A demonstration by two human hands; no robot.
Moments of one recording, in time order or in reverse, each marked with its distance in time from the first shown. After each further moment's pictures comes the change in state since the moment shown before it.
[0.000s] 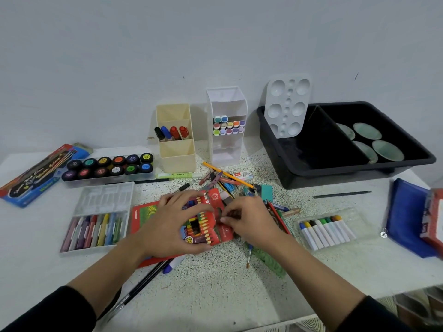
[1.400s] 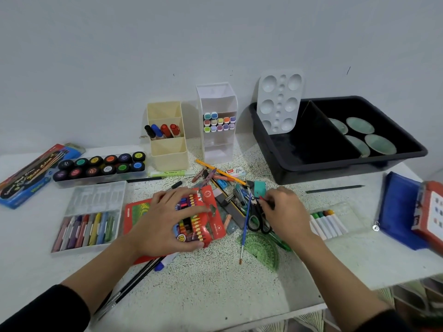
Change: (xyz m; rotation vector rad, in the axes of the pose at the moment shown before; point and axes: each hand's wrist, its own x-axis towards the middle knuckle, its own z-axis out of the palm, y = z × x) left_hand 0.001 0.000 0.005 0.064 0.015 0.028; right_hand -0.022 0.071 -0.030 -0.315 0.337 0.190
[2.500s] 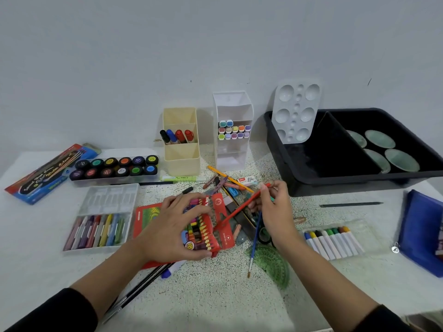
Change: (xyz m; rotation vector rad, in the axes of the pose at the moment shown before) left_hand -0.003 0.010 -0.010 -0.099 0.077 -0.008; right_hand 0.019 -0.055 0.009 1.040 -0.032 0.336
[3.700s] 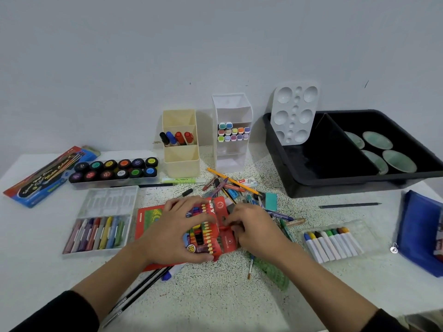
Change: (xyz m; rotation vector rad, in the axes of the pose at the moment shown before) left_hand 0.003 -0.007 0.007 0.049 -0.052 0.016; right_hand -0.015 0.003 0.011 -0.893 -0.537 -0.493
